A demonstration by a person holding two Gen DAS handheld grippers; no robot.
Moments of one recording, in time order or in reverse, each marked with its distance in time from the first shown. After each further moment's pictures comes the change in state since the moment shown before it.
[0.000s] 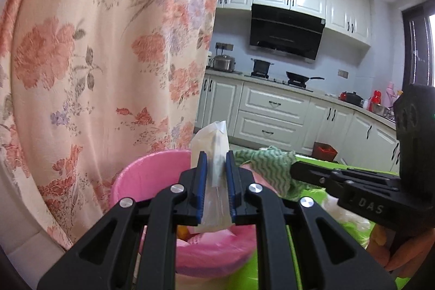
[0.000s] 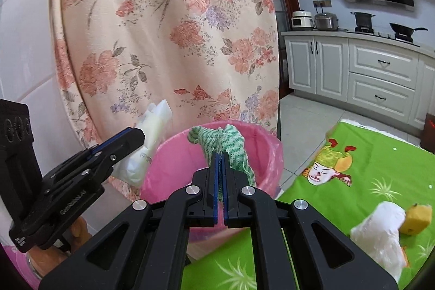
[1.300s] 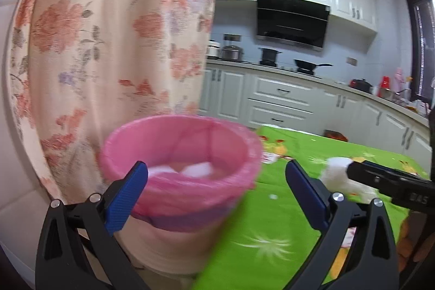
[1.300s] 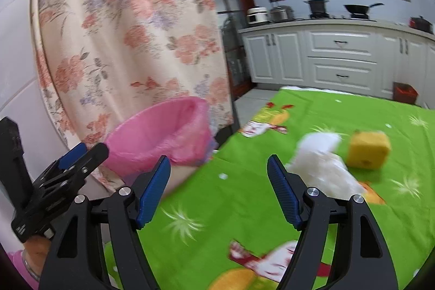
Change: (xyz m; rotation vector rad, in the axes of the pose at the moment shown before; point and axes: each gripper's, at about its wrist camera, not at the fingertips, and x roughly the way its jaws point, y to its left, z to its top) left arm -0.021 -0.058 -0.074 0.036 0.015 0.072; right arm -0.080 -0.074 -0.089 0.148 -0.047 -0.155
